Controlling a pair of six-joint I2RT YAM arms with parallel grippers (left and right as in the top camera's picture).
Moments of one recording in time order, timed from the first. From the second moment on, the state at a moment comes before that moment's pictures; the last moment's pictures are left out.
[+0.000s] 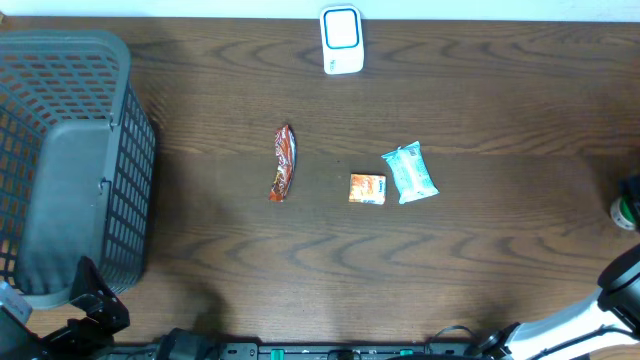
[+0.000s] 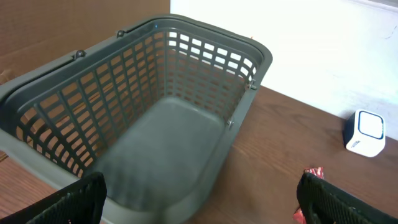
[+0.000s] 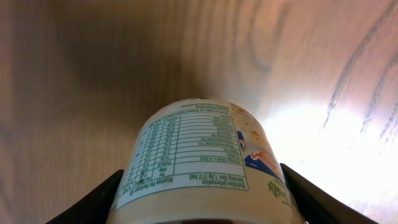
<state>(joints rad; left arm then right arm) -0.30 0.46 1.42 -1.39 -0.64 -0.43 -0.82 1.95 1.45 -0.85 0.05 0.52</state>
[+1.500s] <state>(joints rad) -0.30 0.46 1.42 -1.41 -0.64 -0.43 -0.79 1.82 1.89 -1.27 -0.07 0.50</state>
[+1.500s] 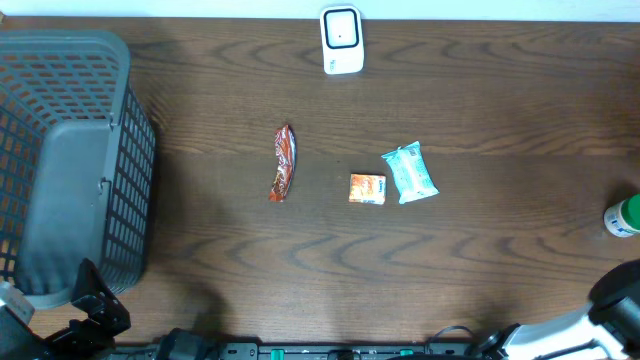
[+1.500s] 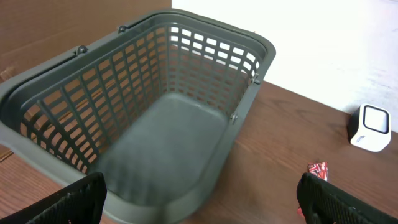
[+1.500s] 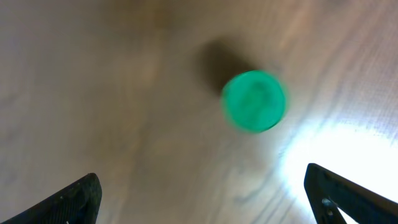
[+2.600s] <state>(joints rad) -0.30 0.46 1.42 -1.43 -0.64 -0.43 0.03 2.25 1.70 -1.22 -0.49 0.06</state>
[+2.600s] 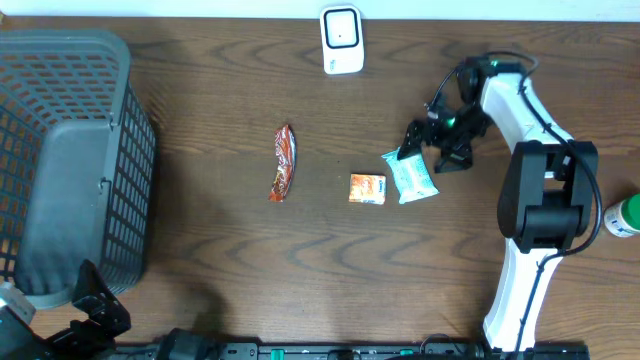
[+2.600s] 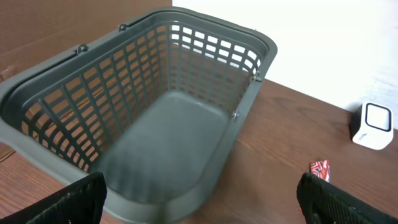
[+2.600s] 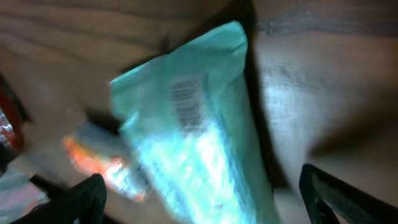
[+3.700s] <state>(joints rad) -0.30 0.46 1.42 -1.43 -0.64 -0.43 -0.03 2.11 1.27 -0.84 -0.79 -0.03</state>
